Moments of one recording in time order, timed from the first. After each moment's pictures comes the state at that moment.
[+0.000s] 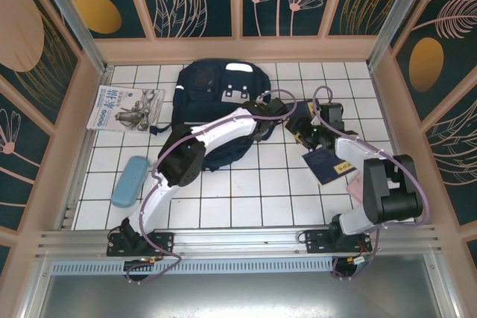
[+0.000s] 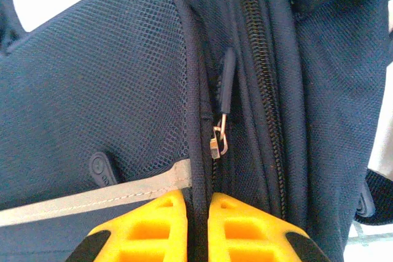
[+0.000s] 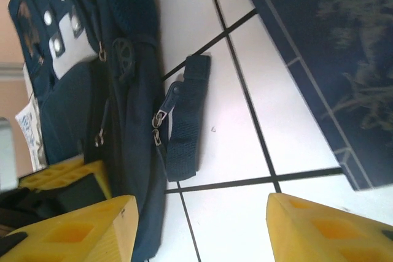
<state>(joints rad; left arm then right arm) -0.87 2.35 2.03 -1.02 -0.58 -0.40 0.15 1.50 0.73 -0.04 -0.50 0.79</state>
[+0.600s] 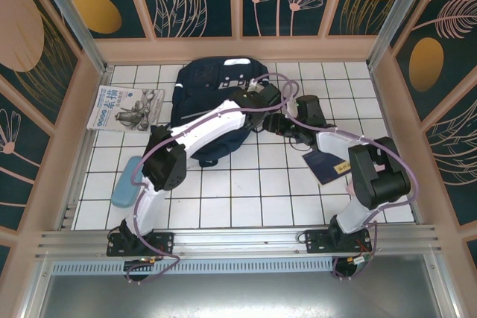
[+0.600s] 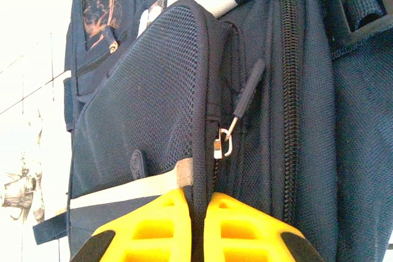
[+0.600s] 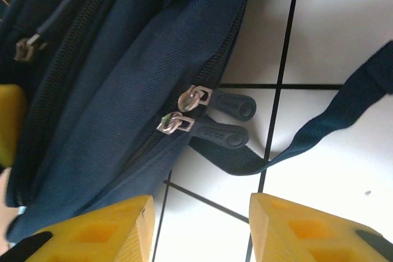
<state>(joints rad) -0.87 2.19 2.02 -1.04 -0.72 -0.37 0.33 1.64 0.84 0.14 -0.55 0.52</state>
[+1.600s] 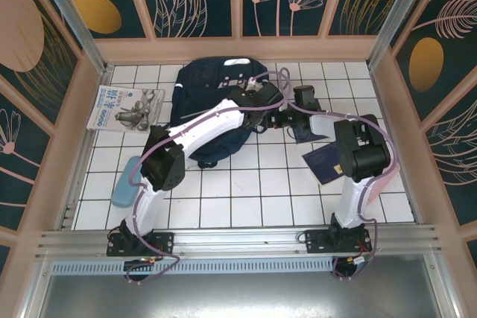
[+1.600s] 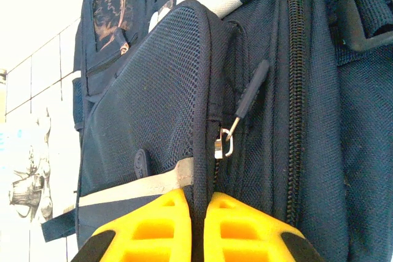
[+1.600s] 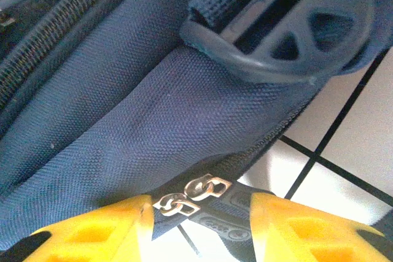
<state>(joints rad) -0.86 2.18 2.02 -1.05 -0.73 -0.37 0.27 1.92 1.07 0.10 -0.84 0.17</state>
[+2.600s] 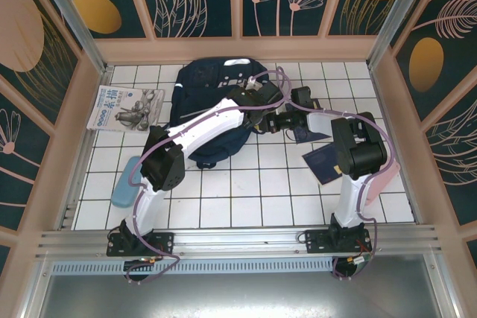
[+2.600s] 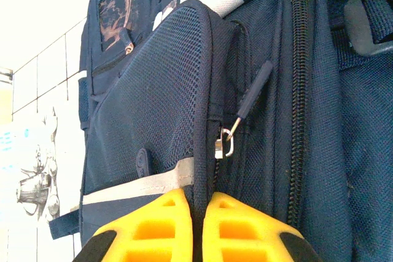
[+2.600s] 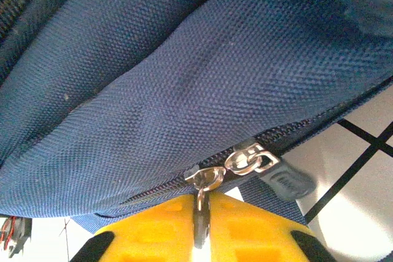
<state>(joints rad) -0.86 2.18 2.04 -1.08 -0.74 -0.37 0.29 1.95 1.11 -0.03 -0.94 0.05</state>
